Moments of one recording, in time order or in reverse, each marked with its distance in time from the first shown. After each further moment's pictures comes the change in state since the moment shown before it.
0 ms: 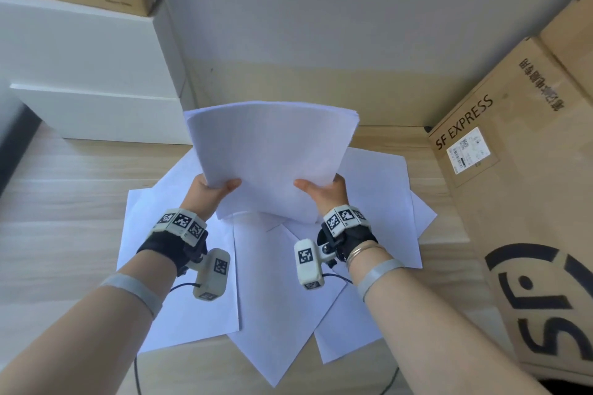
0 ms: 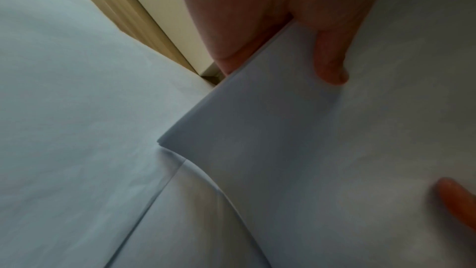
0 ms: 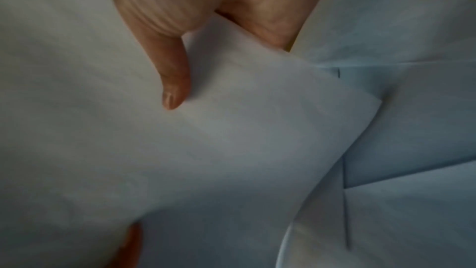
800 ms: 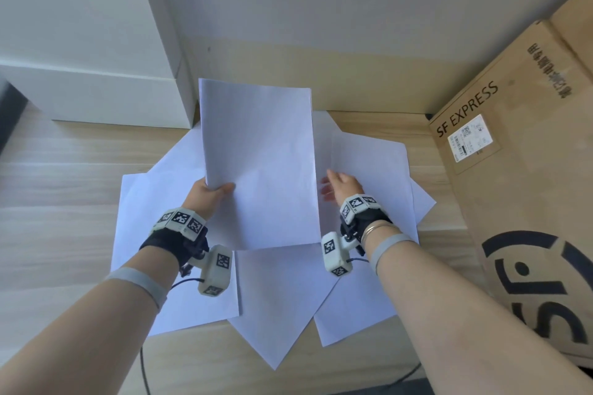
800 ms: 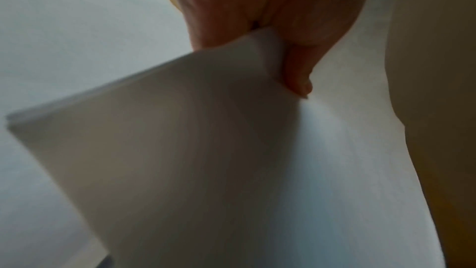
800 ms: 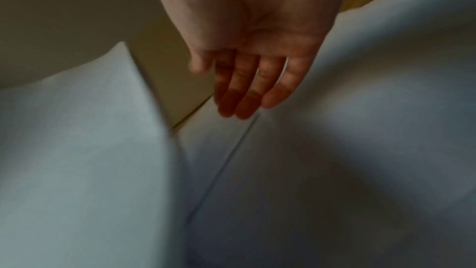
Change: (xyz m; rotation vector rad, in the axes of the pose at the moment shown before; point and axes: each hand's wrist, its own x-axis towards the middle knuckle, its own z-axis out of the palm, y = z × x) left_hand 0.009 -0.046 -0.003 0.031 0.019 -0.239; right_hand 0.036 0.043 -0.033 -0.411 0.009 0.156
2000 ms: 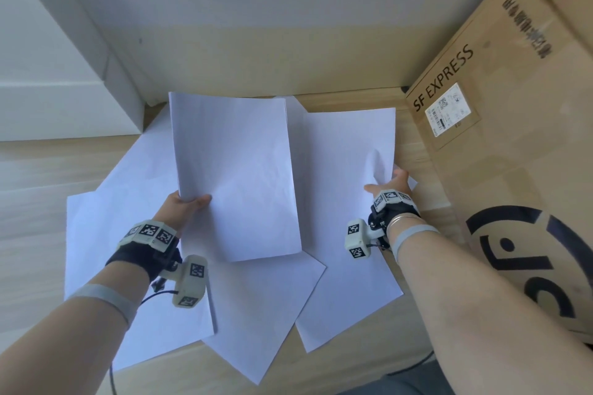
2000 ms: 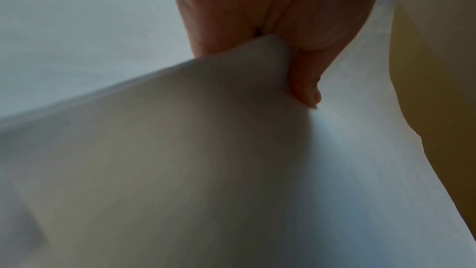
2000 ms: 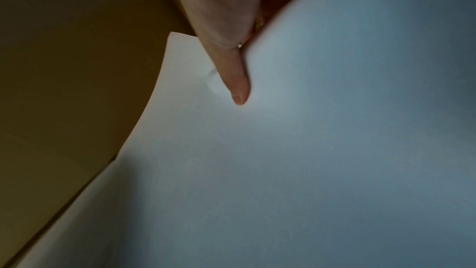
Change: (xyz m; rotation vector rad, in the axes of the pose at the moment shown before) left_hand 0.031 -0.012 0.029 -0.018 -0.067 -0.109; right_hand 0.051 0.082 -0.108 -0.083 0.343 0.375
